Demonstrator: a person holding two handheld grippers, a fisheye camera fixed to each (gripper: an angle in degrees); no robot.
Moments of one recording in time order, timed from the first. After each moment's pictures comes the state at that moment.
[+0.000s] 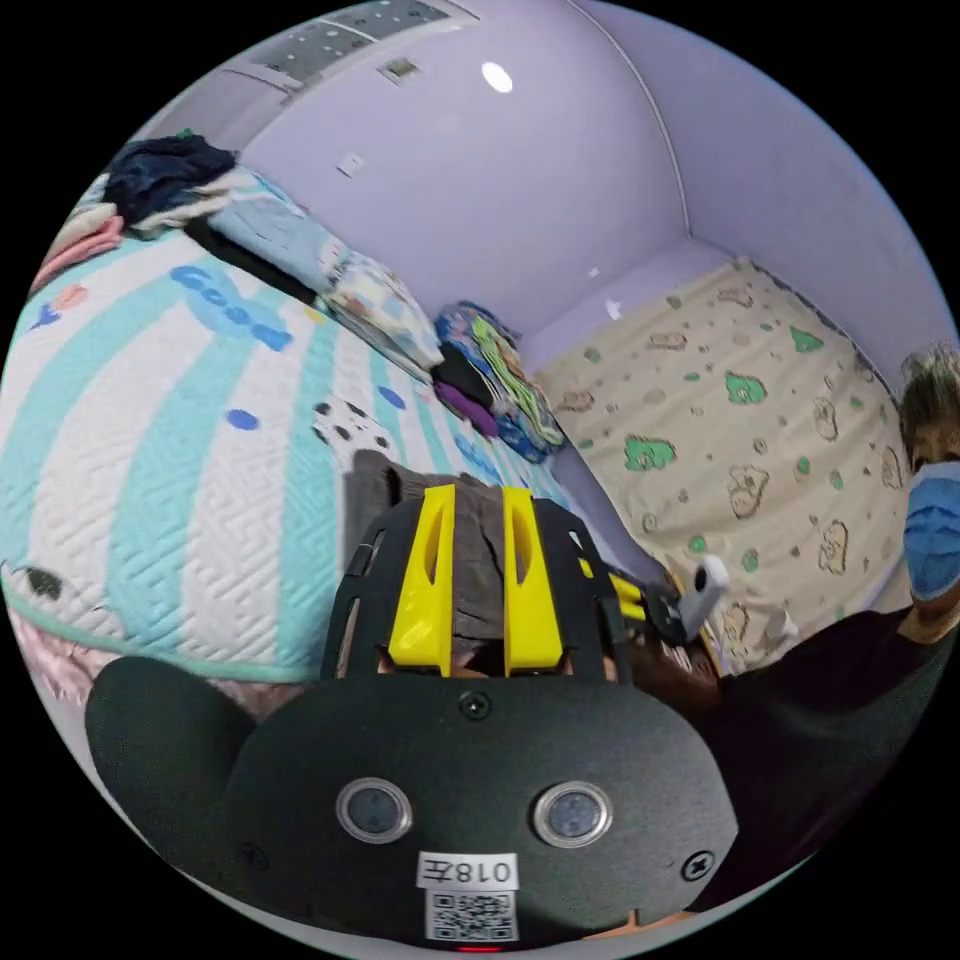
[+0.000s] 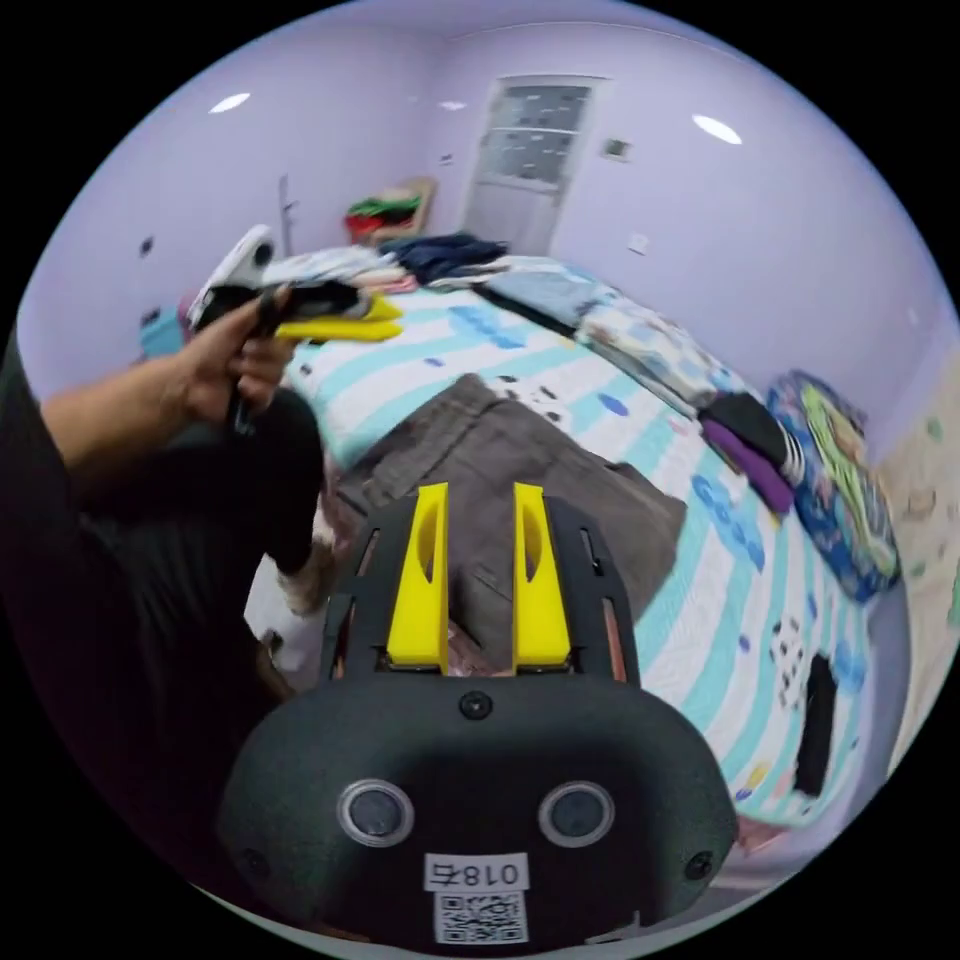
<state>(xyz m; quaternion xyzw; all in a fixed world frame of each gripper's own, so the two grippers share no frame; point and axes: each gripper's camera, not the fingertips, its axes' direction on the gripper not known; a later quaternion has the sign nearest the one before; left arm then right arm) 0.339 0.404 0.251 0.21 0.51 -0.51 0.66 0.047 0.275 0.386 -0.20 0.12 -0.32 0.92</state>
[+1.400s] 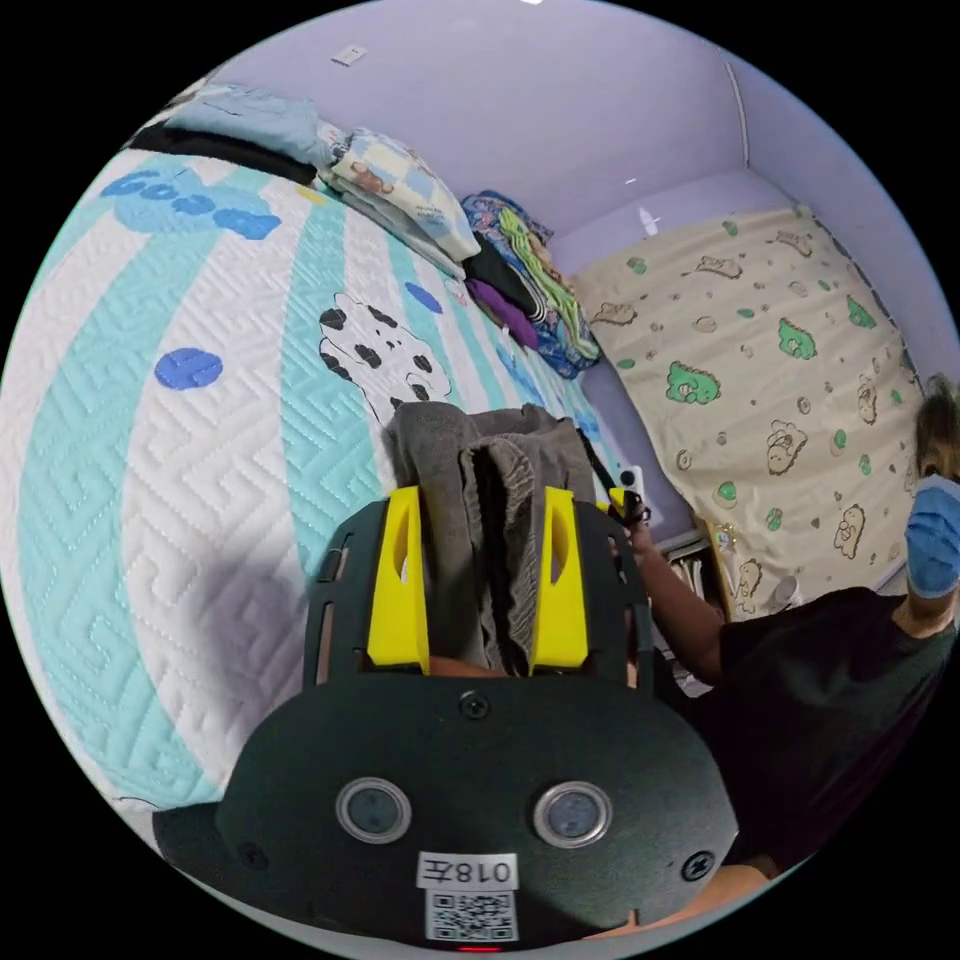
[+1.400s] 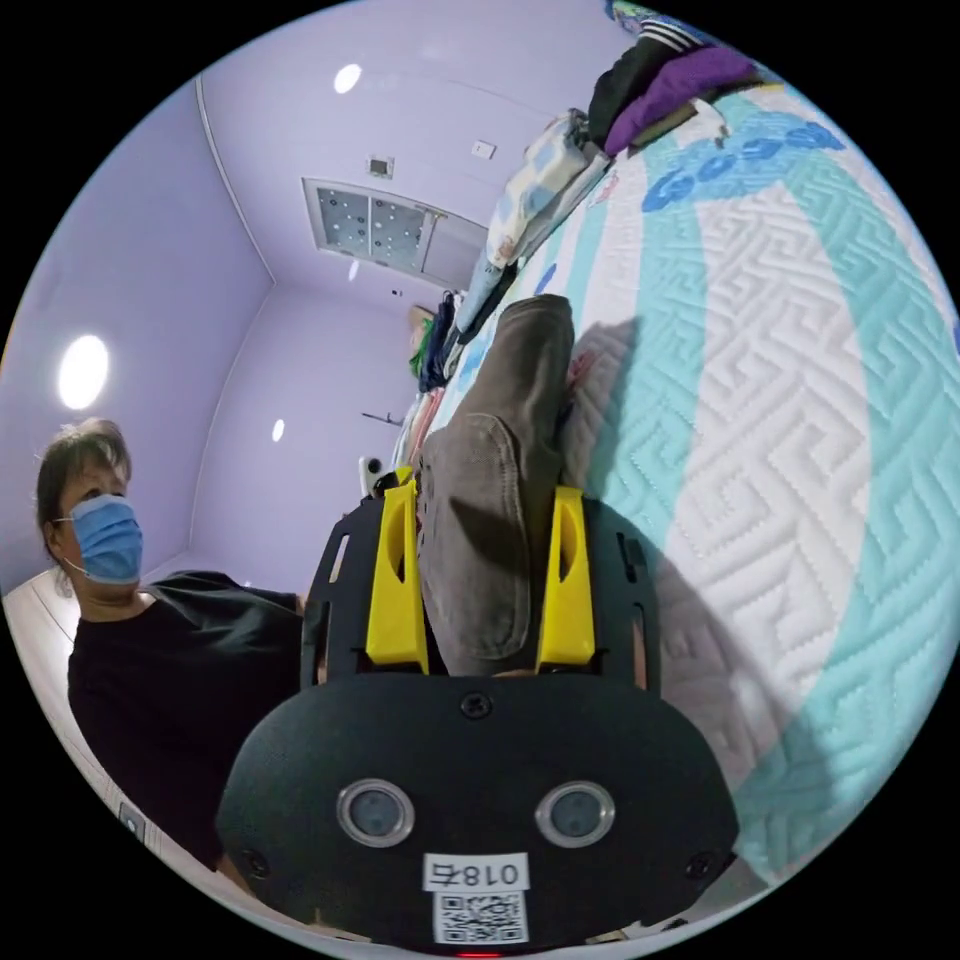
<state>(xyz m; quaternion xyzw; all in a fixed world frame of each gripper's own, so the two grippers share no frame) 0.385 0.356 0.406 0.08 0.55 -0.47 0.69 0.363 0.096 0.327 -0.30 -0.23 0.08 0.92</state>
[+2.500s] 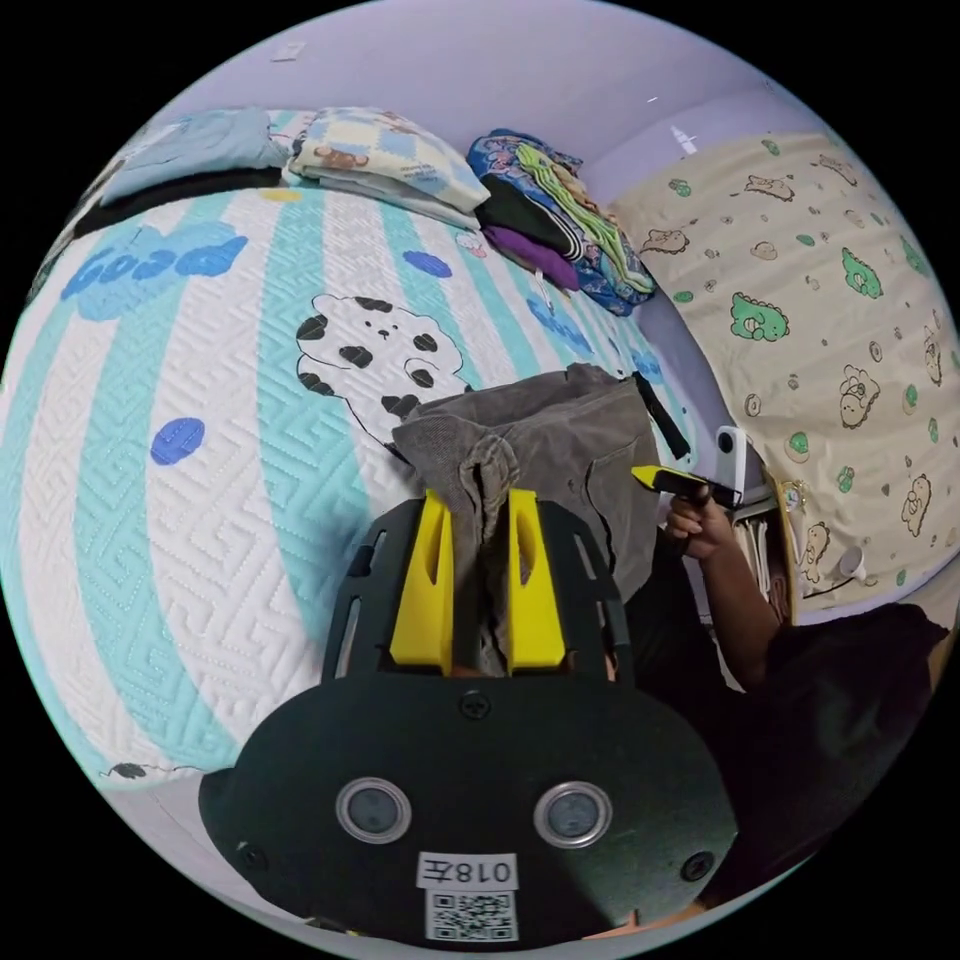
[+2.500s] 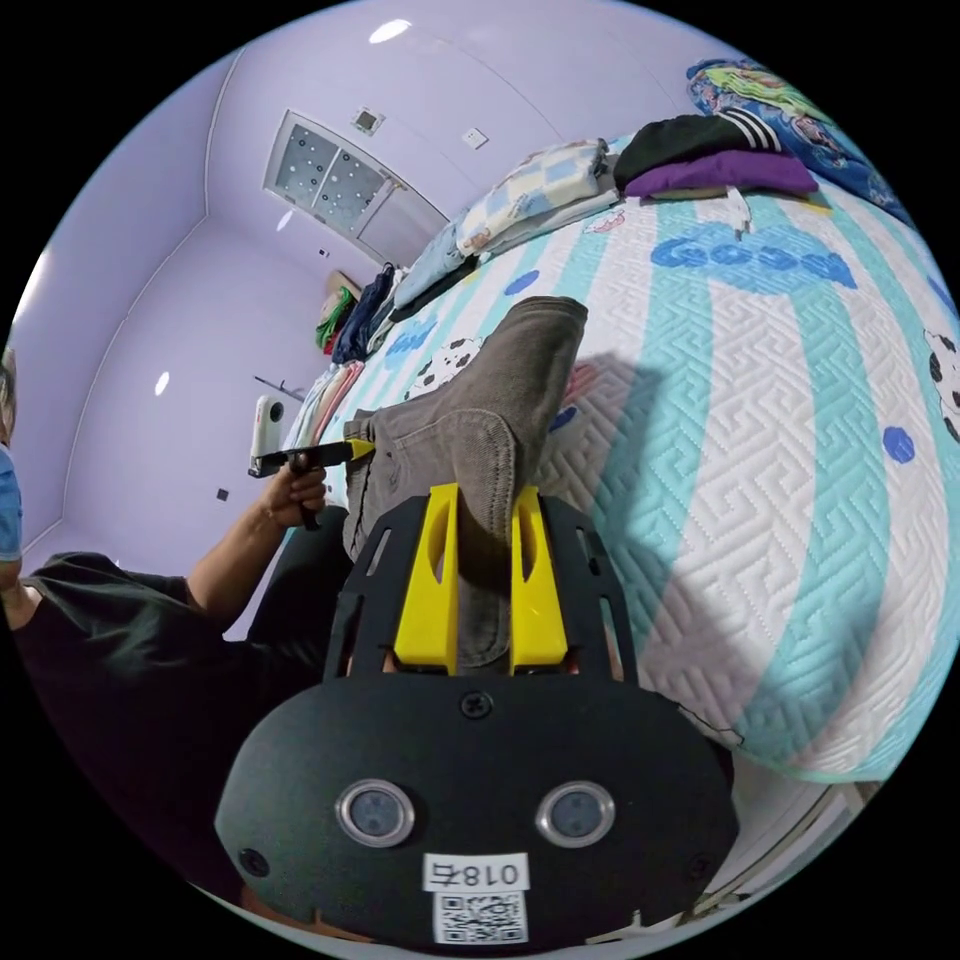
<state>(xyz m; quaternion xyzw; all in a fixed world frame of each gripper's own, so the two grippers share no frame) 0.380 0.254 0.443 0.00 0.50 -0.42 0.76 0.220 0.115 0.247 -0.30 -0.07 -0.01 0.95</state>
